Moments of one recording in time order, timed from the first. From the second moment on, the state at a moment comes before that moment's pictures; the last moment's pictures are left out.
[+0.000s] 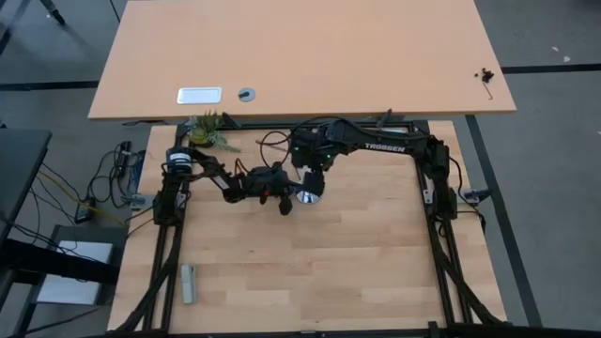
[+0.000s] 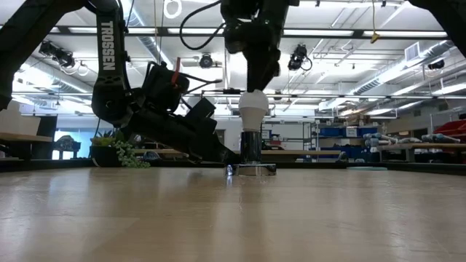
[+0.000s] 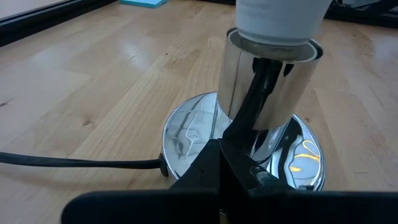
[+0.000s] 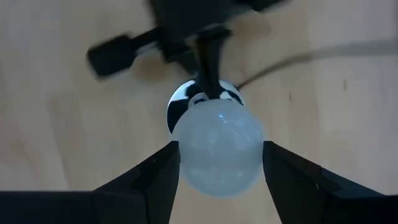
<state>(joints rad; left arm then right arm) 0.24 2.05 0.60 1.09 0.05 -0.08 -0.21 2.02 1.94 -1.23 -0.02 0.09</state>
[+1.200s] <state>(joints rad) 0.24 2.05 0.60 1.09 0.05 -0.08 -0.21 2.02 1.93 -1.22 -0.07 -0.13</state>
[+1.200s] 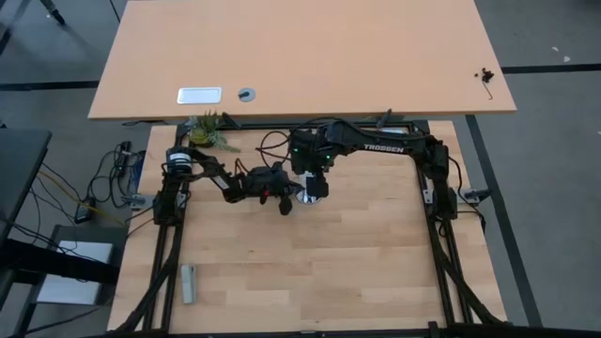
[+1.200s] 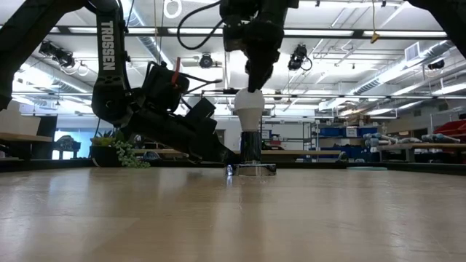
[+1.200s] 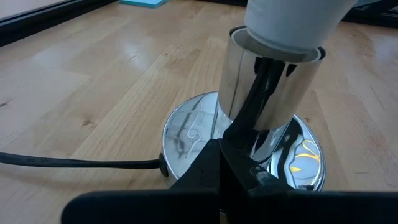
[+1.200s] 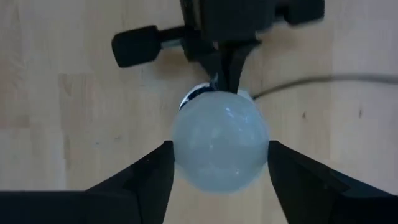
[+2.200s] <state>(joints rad) 0.24 2.05 0.60 1.09 0.05 -0.08 -0.18 2.00 1.91 -1.24 0.05 -0.16</state>
